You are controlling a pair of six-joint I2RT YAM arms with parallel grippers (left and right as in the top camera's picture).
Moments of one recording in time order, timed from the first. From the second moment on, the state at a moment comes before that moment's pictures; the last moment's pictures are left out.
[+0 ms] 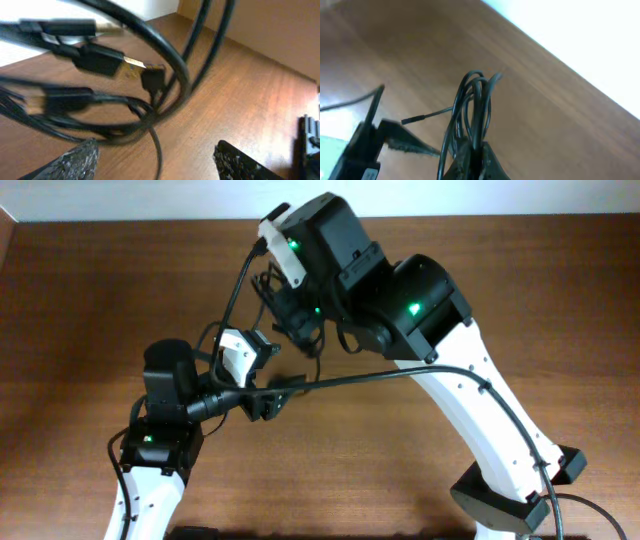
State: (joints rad) left arm -0.08 1.02 0.74 -0.22 0.84 0.20; right arm 0.79 1.99 2.57 -1.34 0.06 -0.01
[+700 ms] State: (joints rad) left arm -0.04 1.14 0.73 0.15 0.74 0.24; right arm 0.91 1.96 2.57 -1.51 0.14 -0.03
